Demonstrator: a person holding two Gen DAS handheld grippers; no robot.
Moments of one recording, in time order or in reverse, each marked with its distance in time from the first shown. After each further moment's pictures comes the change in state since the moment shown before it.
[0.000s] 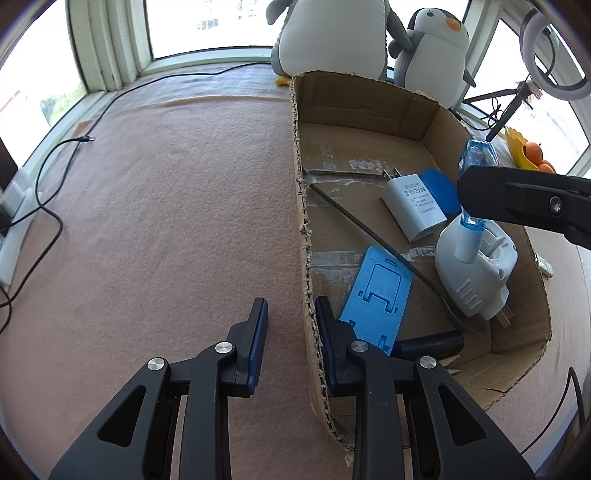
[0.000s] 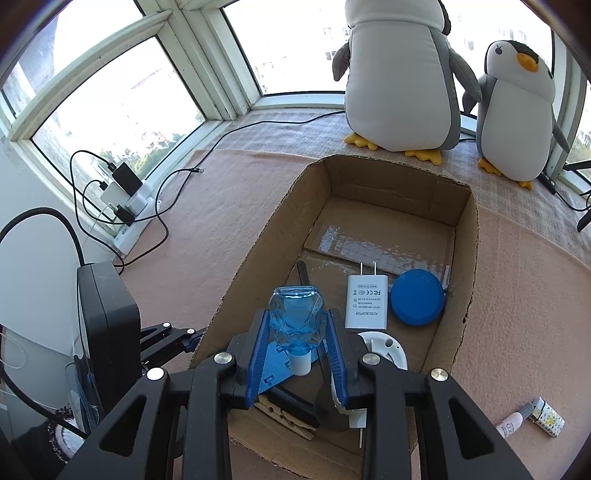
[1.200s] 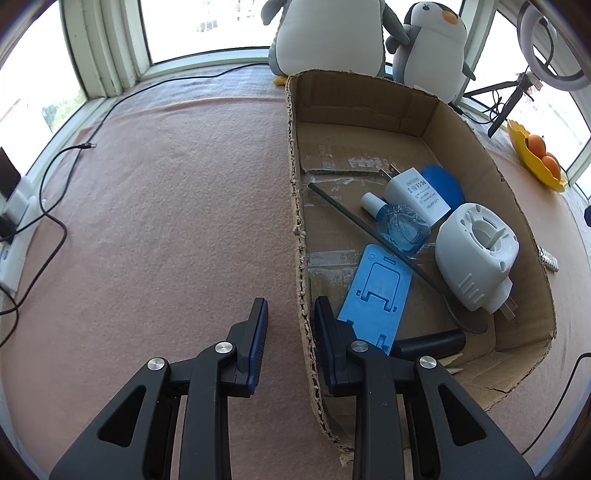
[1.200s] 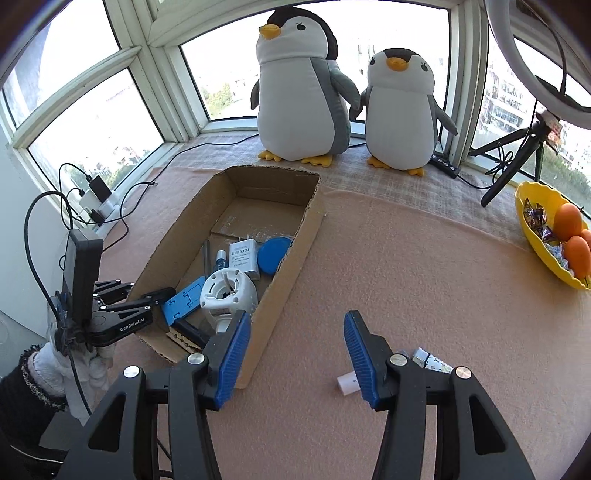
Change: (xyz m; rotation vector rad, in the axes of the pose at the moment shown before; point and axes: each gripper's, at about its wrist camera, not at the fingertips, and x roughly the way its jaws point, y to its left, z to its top) left arm -0.001 -0.006 0.000 0.021 0.003 0.029; right arm -0.099 -0.098 -0.060 0.022 -0.068 -0.144
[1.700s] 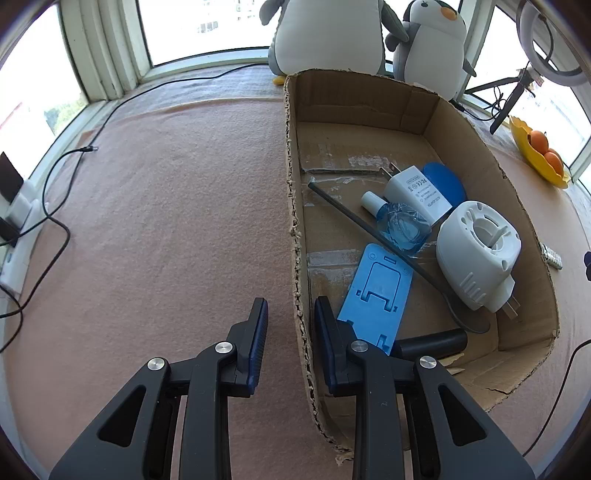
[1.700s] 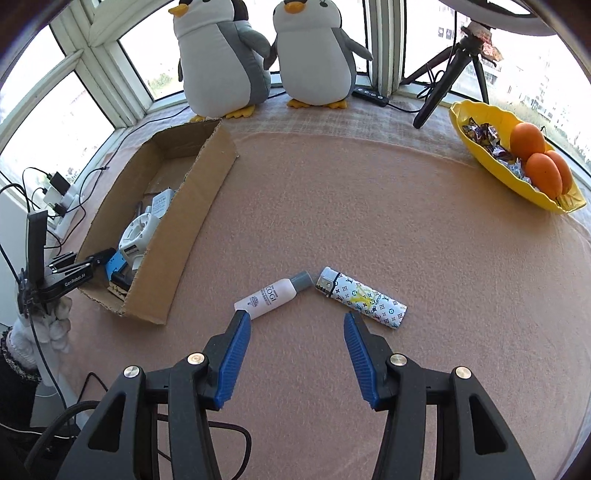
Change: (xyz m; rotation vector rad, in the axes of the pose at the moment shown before) left arm 0.000 -0.004 0.001 0.007 0.003 0.022; right arm 0.003 -0.082 -0.047 0.137 0.135 -0.053
